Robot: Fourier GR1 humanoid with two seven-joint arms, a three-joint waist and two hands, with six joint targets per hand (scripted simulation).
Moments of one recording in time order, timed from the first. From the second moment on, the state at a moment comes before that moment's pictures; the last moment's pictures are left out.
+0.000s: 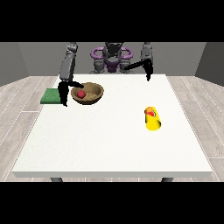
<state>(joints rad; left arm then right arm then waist) -0.62 0.02 -0.06 -1.29 -0.32 0.16 -0.15 -0.58 -0.33 -0.36 -0.54 -0.26 0.27 -0.52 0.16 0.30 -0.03</state>
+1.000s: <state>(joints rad) -0.61 0.07 -0.01 -1.29 -0.26 0.08 -0.14 -0.65 -0.24 -0.32 -0.49 -0.22 0.02 -0.38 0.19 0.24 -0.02</state>
